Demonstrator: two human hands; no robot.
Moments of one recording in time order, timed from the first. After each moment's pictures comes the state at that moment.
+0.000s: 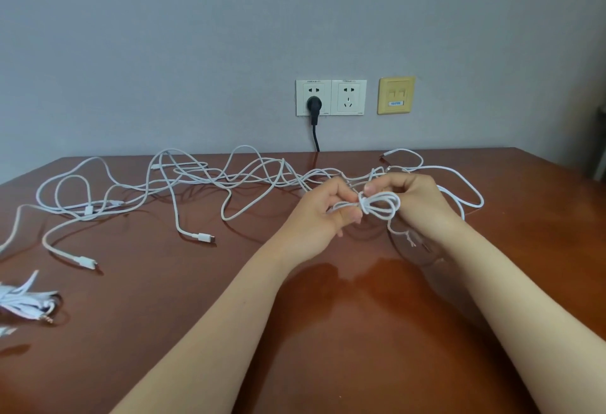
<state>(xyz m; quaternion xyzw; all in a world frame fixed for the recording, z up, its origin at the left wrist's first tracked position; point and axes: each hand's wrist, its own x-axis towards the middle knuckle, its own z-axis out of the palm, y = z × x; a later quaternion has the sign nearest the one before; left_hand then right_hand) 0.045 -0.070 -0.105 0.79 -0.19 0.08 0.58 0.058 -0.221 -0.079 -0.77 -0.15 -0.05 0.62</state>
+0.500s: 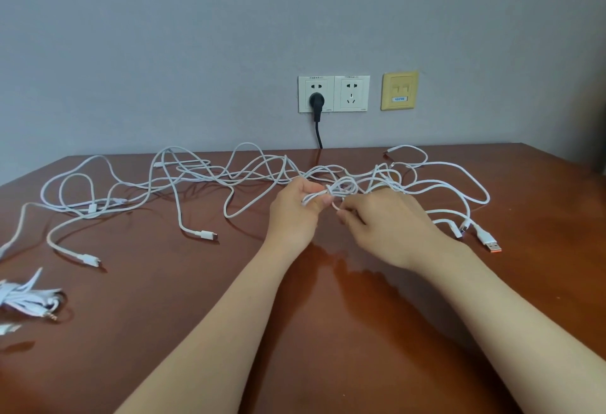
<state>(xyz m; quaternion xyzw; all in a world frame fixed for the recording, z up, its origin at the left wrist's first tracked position) 0.061 -0.061 -0.120 0.79 0.01 0.21 0.58 0.043 -0.195 -0.088 -0.93 -0.28 -0.20 0.09</state>
